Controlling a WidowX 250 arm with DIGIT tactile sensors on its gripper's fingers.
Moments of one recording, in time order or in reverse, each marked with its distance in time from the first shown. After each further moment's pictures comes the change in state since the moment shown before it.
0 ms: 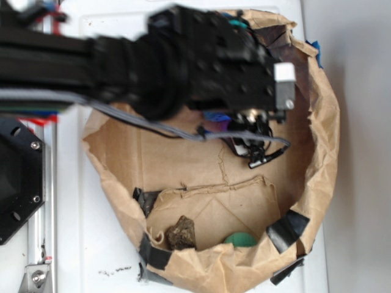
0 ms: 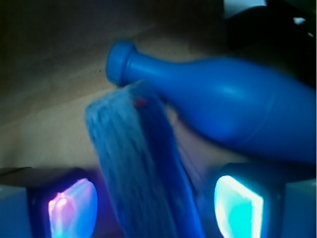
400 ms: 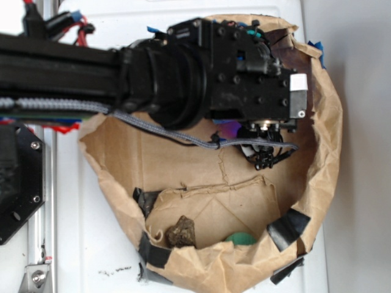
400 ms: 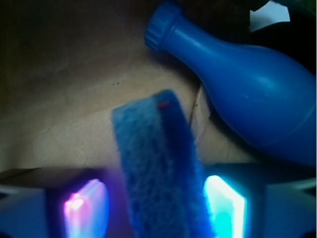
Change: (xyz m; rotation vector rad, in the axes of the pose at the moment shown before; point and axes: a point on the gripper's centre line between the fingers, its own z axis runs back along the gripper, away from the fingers) arm 0.004 -0.005 0.000 -0.017 -0.002 0.004
